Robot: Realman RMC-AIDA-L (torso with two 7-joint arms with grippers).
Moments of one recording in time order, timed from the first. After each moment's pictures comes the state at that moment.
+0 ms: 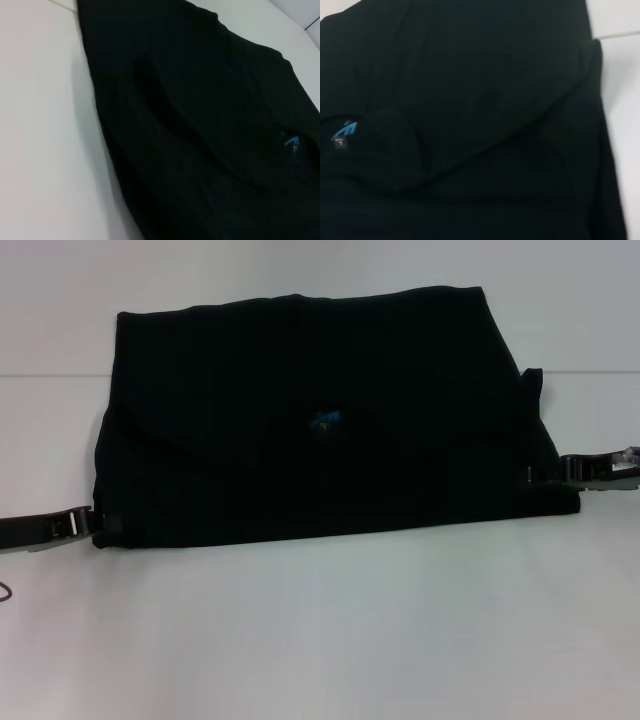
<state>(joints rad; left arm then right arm) -0.50 -1.96 0.71 0.59 2.11 1.17 -2.15 0.78 1.99 -0.72 -0.59 -2.54 -1.03 2.44</state>
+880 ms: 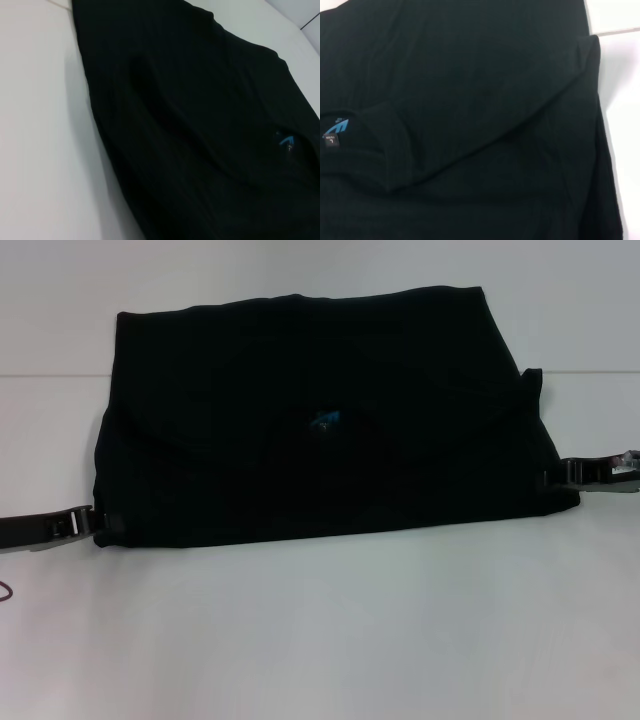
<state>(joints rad) -0.50 -1.96 0.70 0.59 2.11 1.18 -2.15 0.77 2.00 -0.73 -0.58 -2.55 -0.99 2.44</state>
